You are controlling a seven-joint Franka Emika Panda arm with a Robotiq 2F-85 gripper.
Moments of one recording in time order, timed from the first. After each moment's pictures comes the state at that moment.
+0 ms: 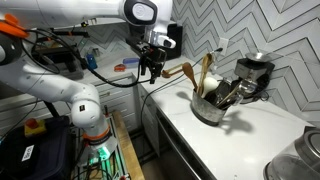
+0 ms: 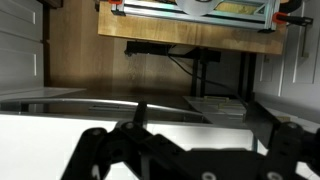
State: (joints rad) arm -0.03 -0.65 -0.09 -2.27 -0.10 1.37 -0.22
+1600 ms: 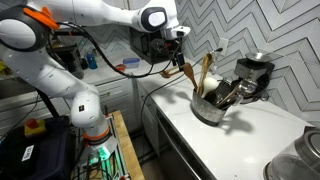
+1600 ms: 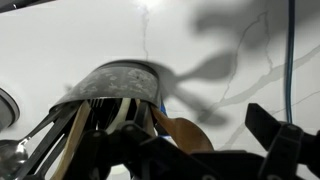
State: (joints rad) arm -0.05 -0.46 0.05 -2.23 -0.14 1.99 0.18
